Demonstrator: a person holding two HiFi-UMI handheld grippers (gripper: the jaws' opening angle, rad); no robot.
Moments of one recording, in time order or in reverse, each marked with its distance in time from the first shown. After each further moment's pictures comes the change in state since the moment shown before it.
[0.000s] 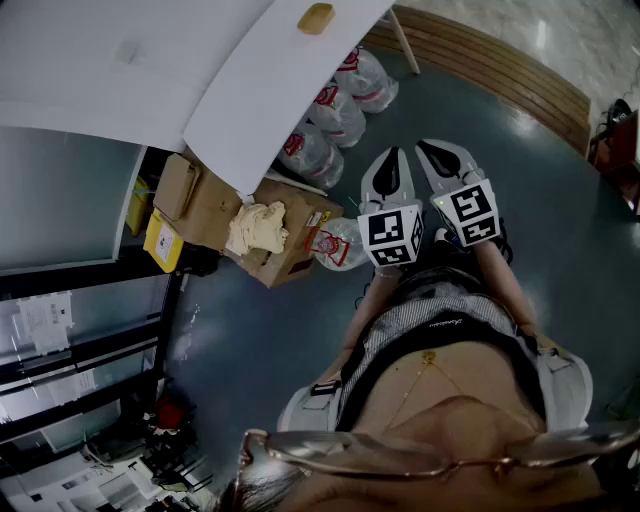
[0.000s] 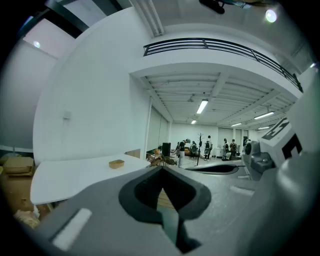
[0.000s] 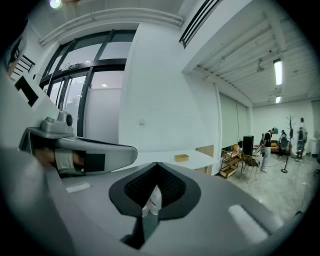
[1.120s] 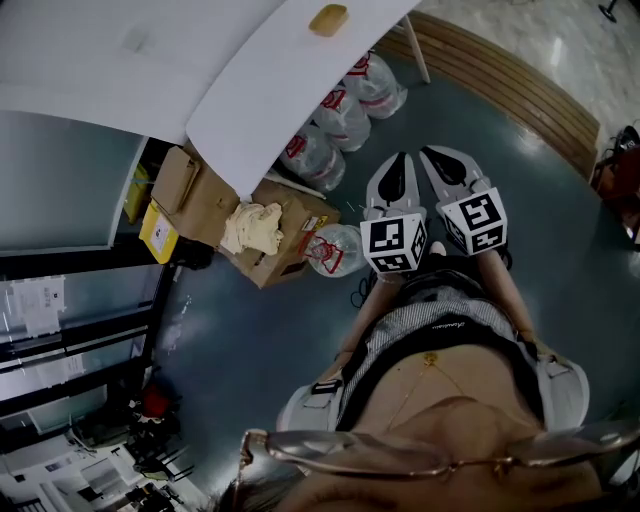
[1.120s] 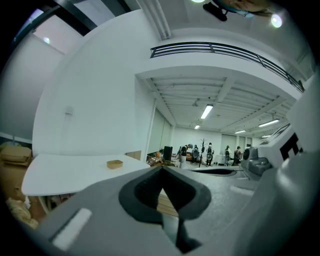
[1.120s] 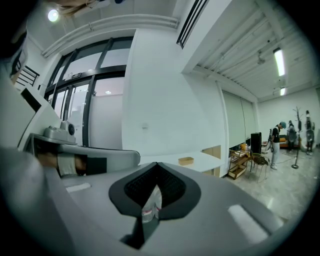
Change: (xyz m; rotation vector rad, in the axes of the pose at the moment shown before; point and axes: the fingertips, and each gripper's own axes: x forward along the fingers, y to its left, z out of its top) left arm 0.036 -0.007 0.006 -0.067 -0.046 0.006; right arm 0.017 -0.033 0.005 0.036 -0.047 0.065
